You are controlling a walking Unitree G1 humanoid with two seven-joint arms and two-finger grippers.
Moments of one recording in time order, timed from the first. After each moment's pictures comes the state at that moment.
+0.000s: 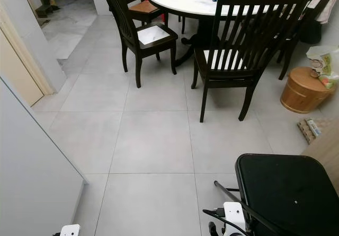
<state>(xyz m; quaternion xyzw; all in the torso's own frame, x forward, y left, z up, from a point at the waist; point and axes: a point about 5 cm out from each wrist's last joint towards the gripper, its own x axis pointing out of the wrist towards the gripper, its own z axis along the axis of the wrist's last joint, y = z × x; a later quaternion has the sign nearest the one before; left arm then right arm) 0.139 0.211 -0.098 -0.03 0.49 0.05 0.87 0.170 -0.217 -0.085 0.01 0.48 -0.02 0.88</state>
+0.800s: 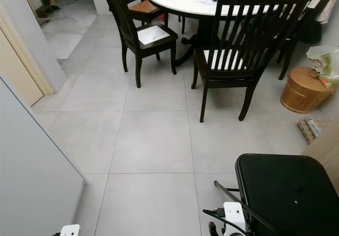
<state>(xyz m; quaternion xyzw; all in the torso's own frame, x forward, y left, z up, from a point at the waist) 0.139 0.211 -0.098 -0.03 0.49 0.05 0.87 0.170 -0.217 -0.085 0.01 0.48 -0.02 0.88</state>
